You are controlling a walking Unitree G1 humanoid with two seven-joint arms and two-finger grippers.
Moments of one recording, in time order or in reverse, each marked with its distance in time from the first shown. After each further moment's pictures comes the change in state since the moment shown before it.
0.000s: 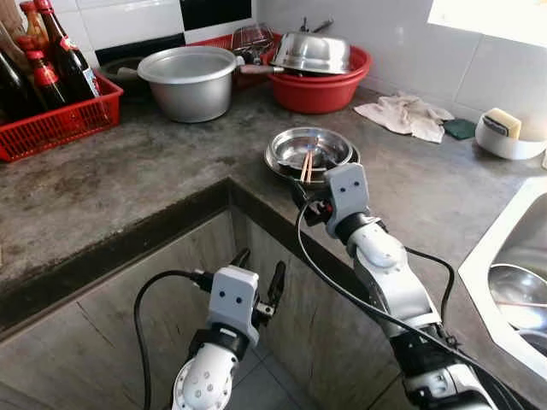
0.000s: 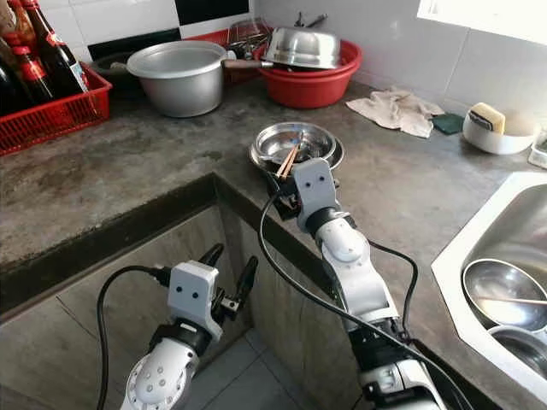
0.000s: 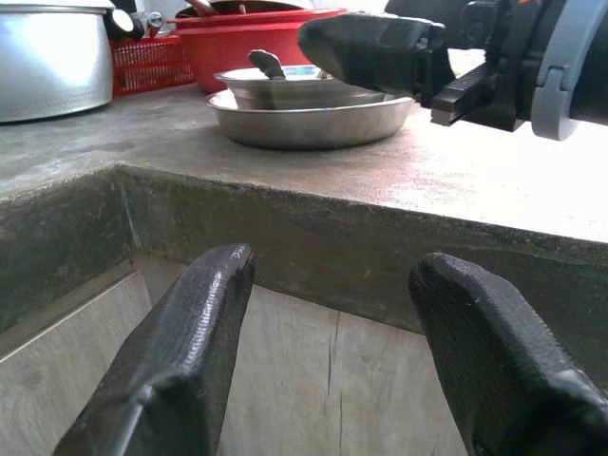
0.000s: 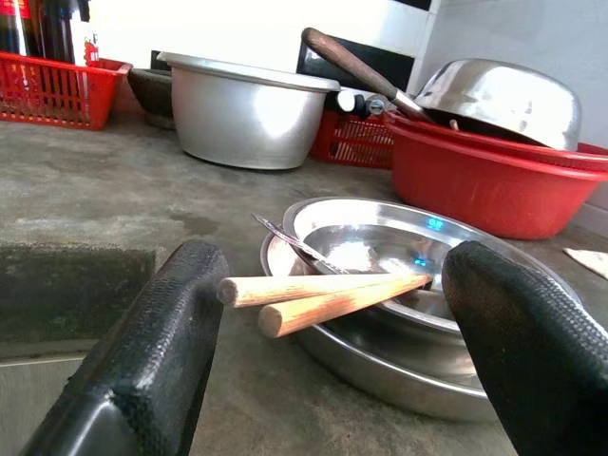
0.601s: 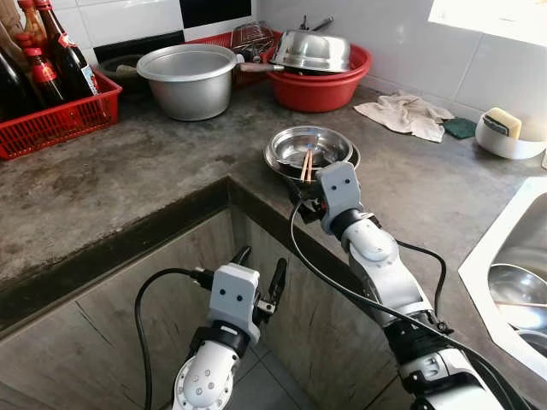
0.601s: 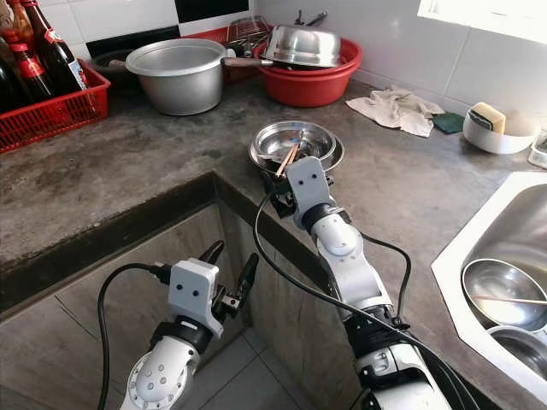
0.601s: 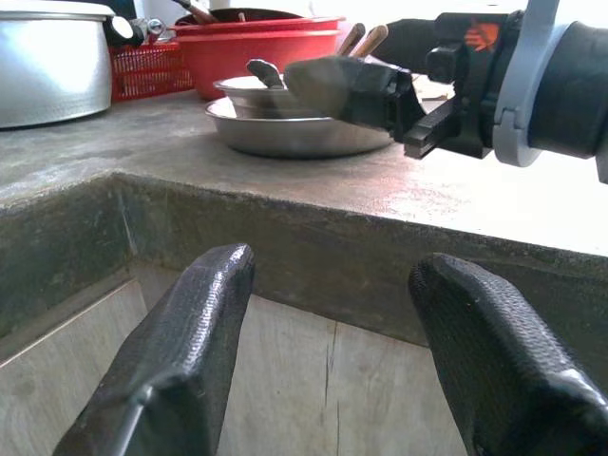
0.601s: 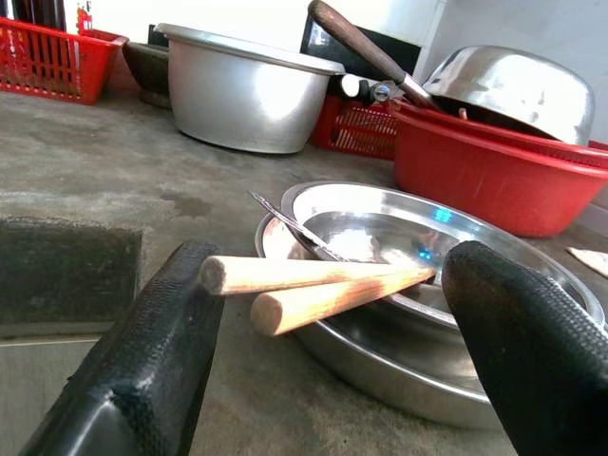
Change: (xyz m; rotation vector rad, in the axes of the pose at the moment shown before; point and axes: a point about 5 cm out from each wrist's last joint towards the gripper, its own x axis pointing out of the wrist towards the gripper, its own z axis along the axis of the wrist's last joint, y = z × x) left arm 0.002 -0.001 0.003 -0.002 -0.019 -0.001; right arm 0.011 -0.001 -0.008 -0.041 0.020 -0.001
